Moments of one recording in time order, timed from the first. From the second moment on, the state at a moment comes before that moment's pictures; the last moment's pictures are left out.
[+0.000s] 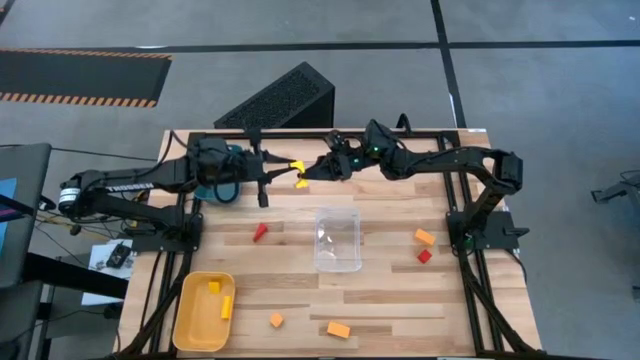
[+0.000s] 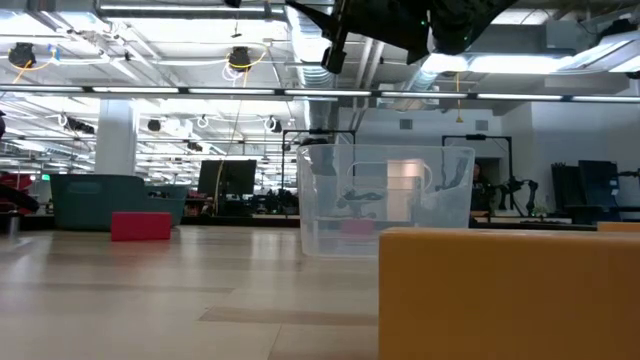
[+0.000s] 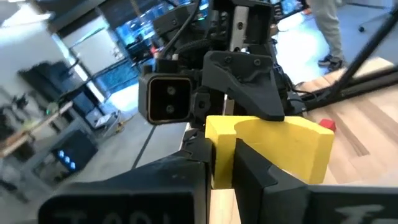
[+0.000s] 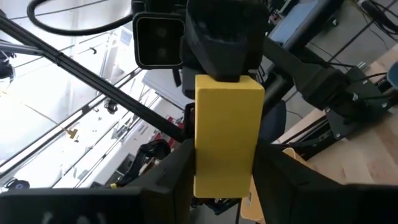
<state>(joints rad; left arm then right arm) 0.18 1.05 0.94 0.01 -0.03 0.42 -0.29 1.69 1.15 0.76 -0.67 1.10</state>
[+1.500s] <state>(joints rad) 0.04 0.84 0.94 -0.71 -0.48 -0.83 -0.06 1.72 1.19 0.37 -0.33 0.43</state>
